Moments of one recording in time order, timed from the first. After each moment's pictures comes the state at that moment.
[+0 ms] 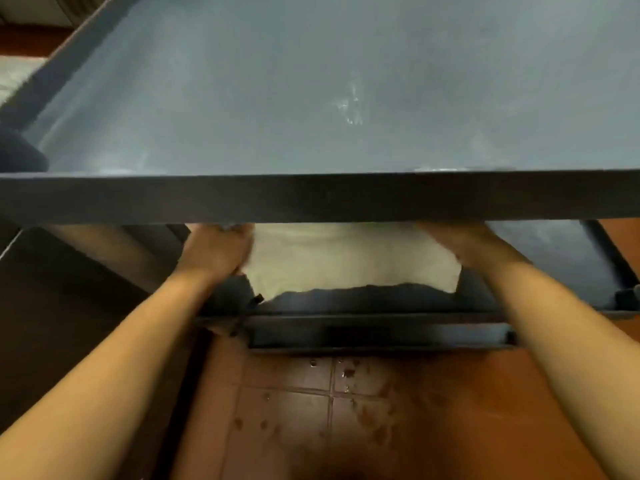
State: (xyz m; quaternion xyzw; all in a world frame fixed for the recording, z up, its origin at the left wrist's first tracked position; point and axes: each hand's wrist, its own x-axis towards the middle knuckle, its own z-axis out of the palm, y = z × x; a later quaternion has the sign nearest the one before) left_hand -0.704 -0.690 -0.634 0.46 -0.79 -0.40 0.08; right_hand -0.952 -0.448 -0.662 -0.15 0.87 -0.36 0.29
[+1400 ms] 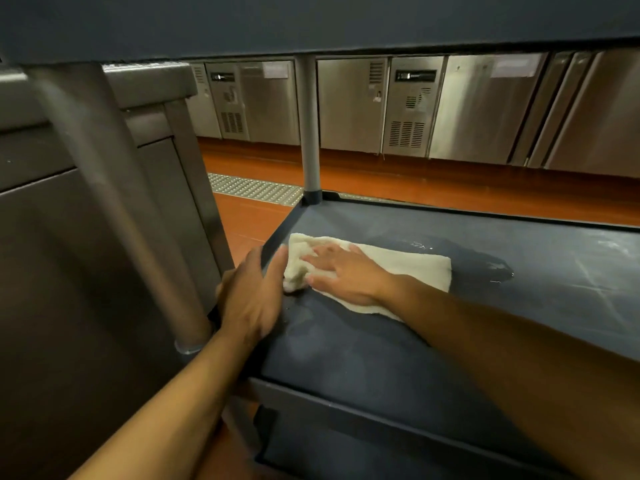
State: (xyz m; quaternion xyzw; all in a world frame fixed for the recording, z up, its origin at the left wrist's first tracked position) left_hand -0.721 -0.764 -0.800 0.51 -0.76 -0.27 0.30; right_hand -0.913 -0.707 -0.794 -0.70 0.68 -0.16 0.11
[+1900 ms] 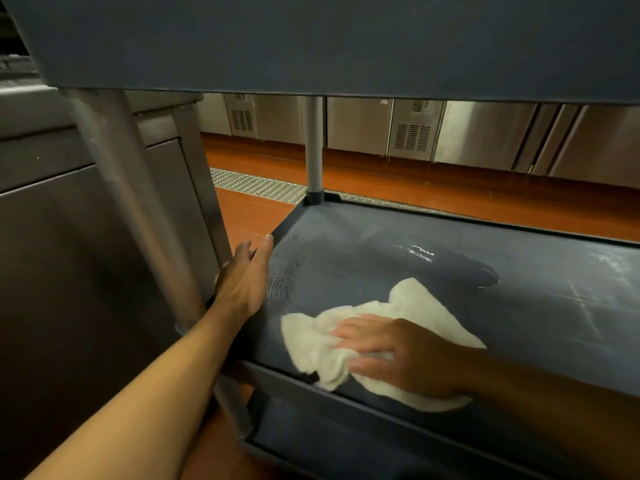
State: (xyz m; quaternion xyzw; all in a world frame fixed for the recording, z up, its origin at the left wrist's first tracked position) left_hand -0.725 -0.758 -0.785 0.55 -0.69 -0.37 0.29; right_hand -0.926 -0.548 -0.798 -0.76 0.59 -0.16 0.24
